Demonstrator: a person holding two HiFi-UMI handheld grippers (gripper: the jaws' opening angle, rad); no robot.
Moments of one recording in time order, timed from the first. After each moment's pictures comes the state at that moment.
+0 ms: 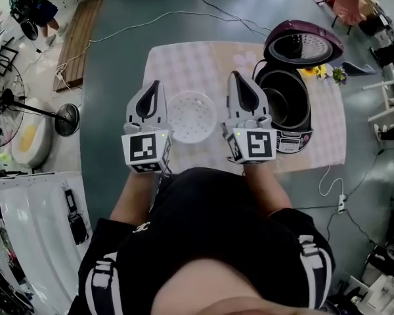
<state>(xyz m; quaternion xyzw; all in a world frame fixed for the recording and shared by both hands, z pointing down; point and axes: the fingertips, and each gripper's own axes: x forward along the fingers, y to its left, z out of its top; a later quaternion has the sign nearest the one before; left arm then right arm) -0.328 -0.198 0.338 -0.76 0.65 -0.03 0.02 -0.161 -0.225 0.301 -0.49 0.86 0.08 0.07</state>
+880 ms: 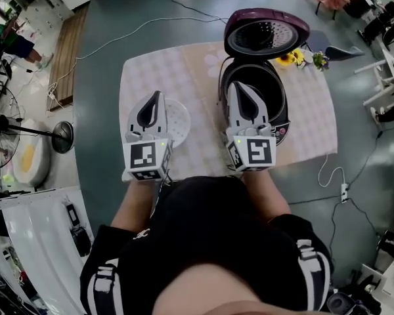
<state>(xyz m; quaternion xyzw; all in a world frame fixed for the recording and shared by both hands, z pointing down) -0.203 -0.213 0.346 -0.80 0.60 -0.05 0.00 -0.029 -0.227 0.315 -0.54 0.84 0.06 0.05</state>
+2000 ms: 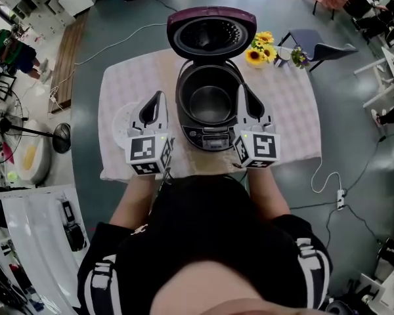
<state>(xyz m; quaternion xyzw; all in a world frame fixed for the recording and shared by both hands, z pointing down) -0.018 -0.222 0.341 -0.79 0.61 -0.07 -0.01 0.185 -0.241 0.324 -0.56 0.83 0.03 0.04</state>
